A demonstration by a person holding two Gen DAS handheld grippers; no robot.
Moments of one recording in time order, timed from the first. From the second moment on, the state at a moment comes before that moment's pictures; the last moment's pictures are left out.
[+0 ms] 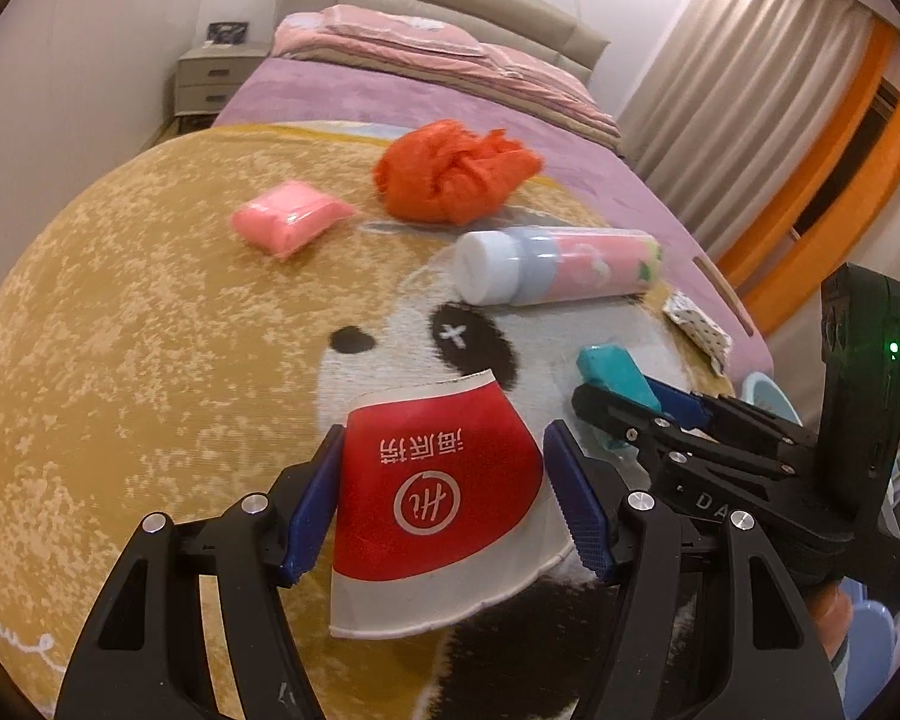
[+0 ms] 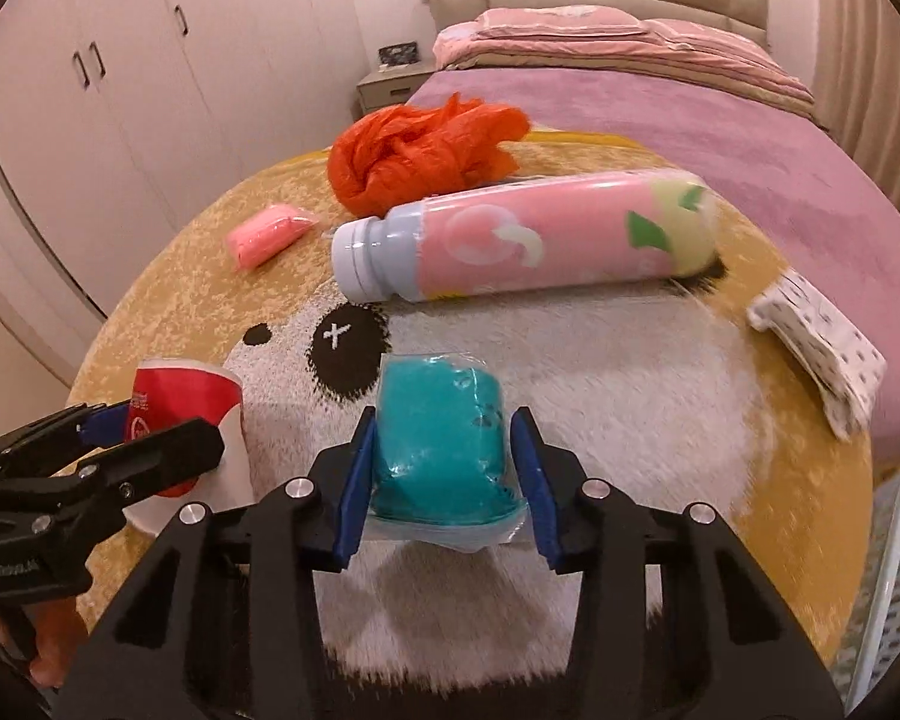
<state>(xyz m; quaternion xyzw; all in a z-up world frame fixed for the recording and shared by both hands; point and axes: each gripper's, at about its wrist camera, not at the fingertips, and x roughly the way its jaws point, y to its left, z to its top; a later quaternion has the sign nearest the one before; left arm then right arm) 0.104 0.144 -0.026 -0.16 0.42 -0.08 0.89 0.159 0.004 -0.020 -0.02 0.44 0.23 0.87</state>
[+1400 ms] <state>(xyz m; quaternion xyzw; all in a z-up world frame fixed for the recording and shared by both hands) 0.126 -0.169 0.017 -0.03 0.40 -0.35 0.85 0.061 -0.351 0.006 0.22 0.37 -0.08 0.90</state>
